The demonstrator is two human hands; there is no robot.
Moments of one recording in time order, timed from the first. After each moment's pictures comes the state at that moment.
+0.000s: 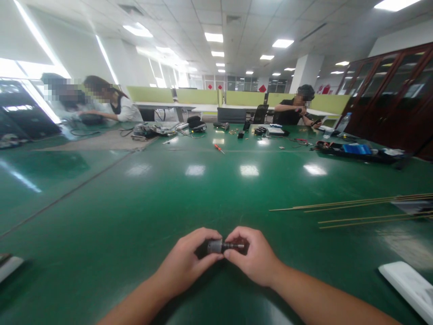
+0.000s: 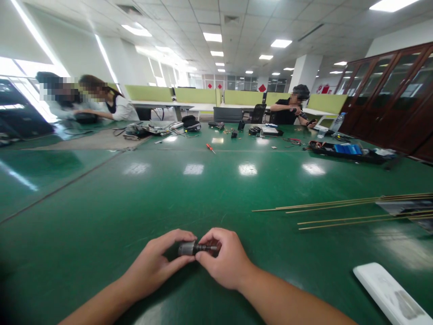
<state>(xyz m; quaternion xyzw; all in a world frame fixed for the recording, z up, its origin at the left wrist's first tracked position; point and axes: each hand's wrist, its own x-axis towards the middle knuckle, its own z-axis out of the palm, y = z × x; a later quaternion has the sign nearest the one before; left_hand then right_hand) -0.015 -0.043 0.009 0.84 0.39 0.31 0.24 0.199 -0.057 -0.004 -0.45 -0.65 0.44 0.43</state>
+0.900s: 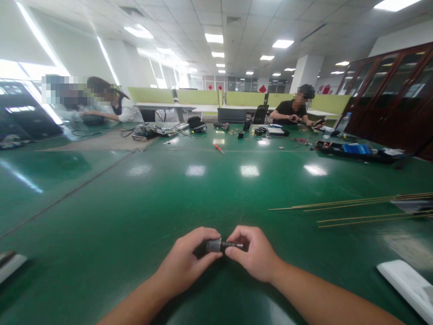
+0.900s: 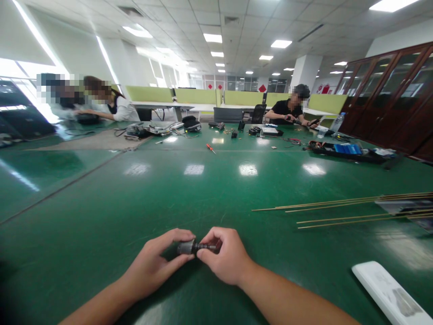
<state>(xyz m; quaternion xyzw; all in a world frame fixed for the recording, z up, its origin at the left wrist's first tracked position) -0.017 -0.045 0.006 0.84 0.38 0.34 0.20 0.202 -0.055 -0.005 -0.44 -0.64 0.47 0.42</state>
